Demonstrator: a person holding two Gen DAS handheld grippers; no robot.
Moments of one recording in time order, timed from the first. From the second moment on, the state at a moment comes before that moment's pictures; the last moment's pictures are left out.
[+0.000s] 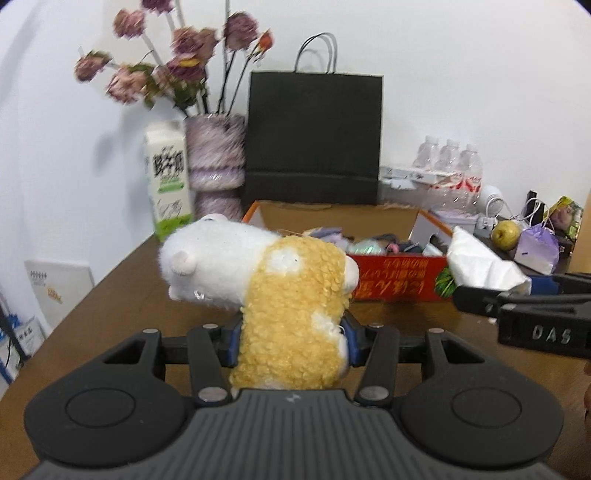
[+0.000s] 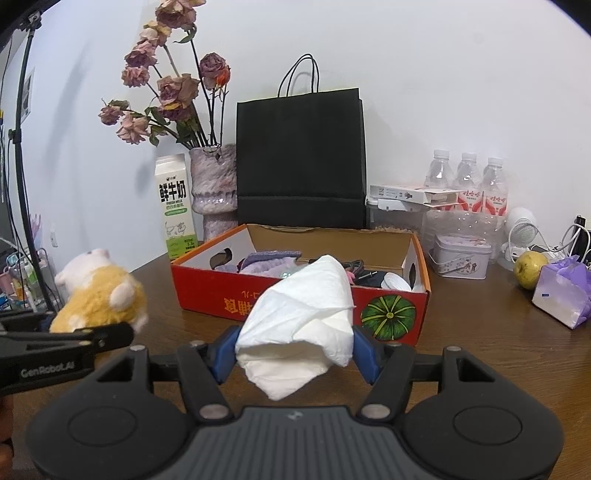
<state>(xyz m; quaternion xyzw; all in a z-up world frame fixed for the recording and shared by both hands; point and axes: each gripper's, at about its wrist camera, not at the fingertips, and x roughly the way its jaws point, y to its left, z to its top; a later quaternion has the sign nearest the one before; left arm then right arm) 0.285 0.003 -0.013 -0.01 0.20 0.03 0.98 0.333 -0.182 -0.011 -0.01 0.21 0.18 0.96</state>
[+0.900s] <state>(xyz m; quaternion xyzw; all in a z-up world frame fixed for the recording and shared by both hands) 0.399 -0.011 0.010 -0.01 0.17 0.02 0.99 0.443 -0.166 0.003 -0.02 0.18 0.17 0.97</state>
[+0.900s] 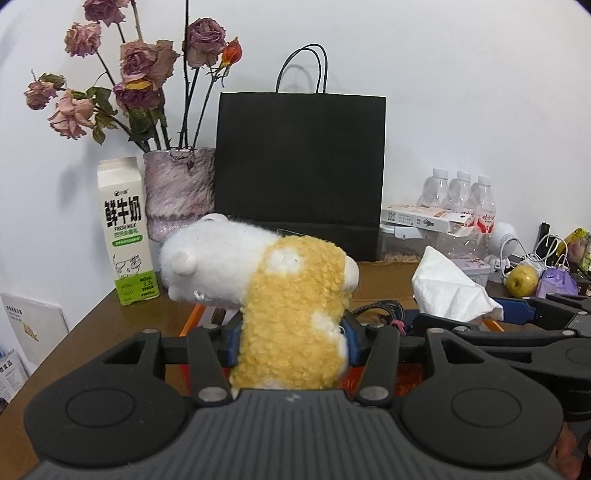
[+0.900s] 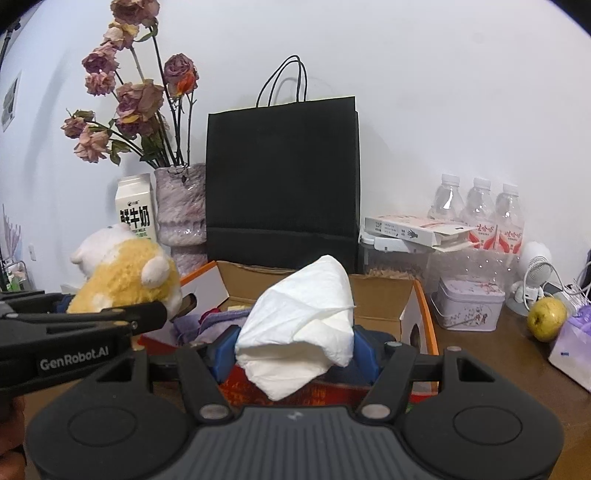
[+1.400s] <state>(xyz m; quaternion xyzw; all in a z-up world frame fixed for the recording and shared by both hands) 0.452 -0.008 0.010 -0.01 0.17 0.02 0.99 0.493 -0.163 0.000 -0.03 0.18 0.16 0.97</state>
